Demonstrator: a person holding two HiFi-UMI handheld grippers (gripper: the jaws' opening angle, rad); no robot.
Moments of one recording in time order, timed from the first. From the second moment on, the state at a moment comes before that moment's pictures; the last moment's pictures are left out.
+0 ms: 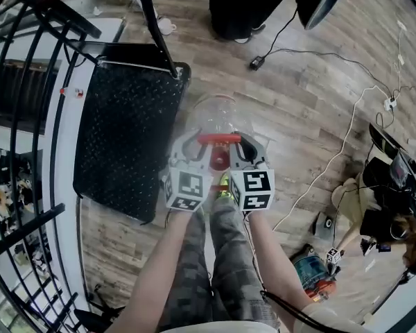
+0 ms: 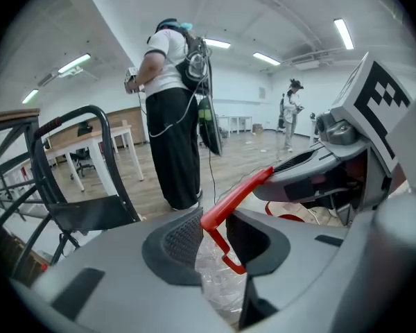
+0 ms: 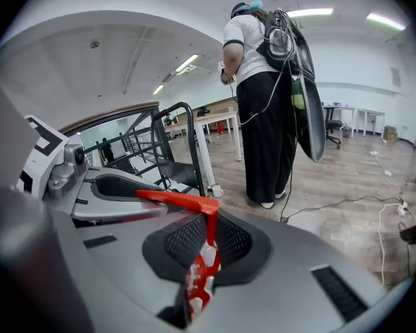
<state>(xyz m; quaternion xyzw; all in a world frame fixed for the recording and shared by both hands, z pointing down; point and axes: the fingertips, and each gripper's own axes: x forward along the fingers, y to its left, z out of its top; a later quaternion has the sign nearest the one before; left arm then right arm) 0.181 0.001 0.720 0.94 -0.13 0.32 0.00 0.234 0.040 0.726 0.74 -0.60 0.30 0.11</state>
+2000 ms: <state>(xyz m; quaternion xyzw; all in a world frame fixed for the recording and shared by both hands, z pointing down) 0.023 -0.094 0.489 0.94 -0.22 0.28 0.02 0.085 -0.072 0.492 0.67 -0.69 0.25 0.12</state>
